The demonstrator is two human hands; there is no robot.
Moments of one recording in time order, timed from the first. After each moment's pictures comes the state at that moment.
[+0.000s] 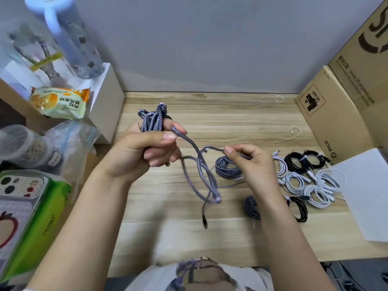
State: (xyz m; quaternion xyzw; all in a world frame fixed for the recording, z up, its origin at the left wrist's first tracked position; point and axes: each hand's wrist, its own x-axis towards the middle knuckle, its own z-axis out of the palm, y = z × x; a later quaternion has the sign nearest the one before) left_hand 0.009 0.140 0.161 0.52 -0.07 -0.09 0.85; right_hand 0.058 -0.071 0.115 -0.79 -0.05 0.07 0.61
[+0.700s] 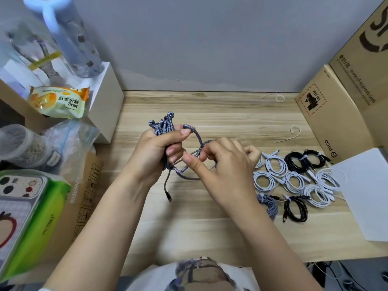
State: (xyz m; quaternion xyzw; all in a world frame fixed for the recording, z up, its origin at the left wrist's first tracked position) left_hand 0.019 0.112 0.146 0.55 0.16 -0.01 0.82; right_hand 0.026 -0.028 0.134 -0.93 -0.18 -0.11 0.31
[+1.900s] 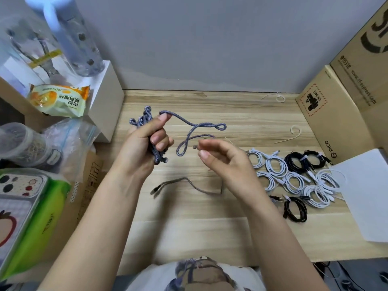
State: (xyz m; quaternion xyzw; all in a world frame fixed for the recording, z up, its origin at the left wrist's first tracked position) left_hand 0.026 0.128 0.142 0.45 0.22 0.06 0.86; right_hand 0.040 -0.041 0.132 -0.71 -0.11 0.21 0.66
